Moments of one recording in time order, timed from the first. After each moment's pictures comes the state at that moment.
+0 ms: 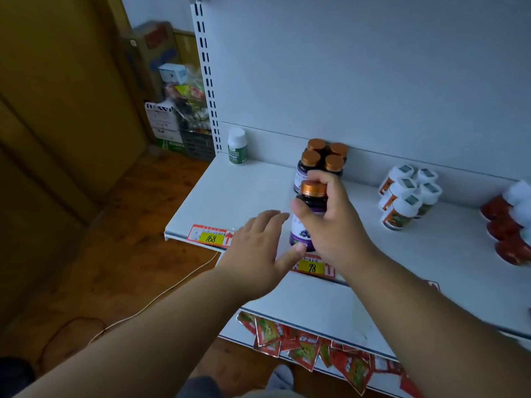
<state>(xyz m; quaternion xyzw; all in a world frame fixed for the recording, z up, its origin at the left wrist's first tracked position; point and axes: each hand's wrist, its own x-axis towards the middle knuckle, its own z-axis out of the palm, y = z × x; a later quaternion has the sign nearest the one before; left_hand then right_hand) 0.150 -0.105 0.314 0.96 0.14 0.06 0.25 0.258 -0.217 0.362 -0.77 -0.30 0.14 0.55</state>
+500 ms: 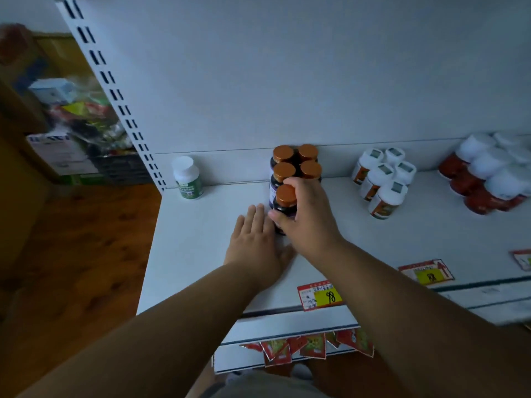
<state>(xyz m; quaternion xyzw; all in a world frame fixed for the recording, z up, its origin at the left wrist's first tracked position) 0.264 -0.030 0.256 0.99 0.03 -0.06 0.11 0.317 -0.142 0.309 -0.91 -0.21 -0.06 0.35</state>
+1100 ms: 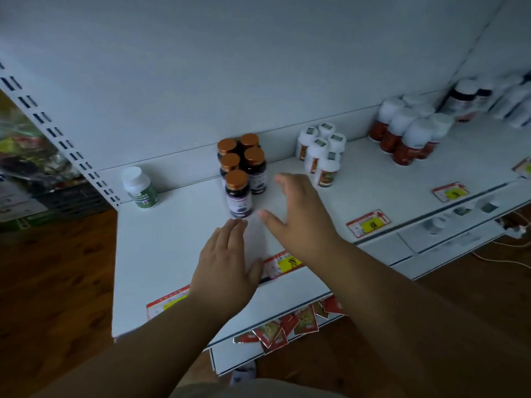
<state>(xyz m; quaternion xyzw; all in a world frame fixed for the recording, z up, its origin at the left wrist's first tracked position) 0.189 -0.049 0.285 0.98 -0.05 0.03 0.19 0.260 -0.208 0.326 -0.92 -0.16 -0.09 0.35</state>
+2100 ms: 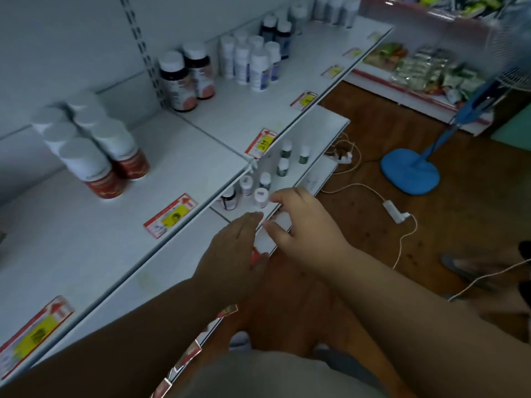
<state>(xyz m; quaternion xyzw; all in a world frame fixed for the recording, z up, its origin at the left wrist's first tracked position) 0.305 -0.555 0.255 0.90 -0.36 -0.09 0.23 0.259 -0.718 0.307 -0.95 0.09 -0.05 0.28</state>
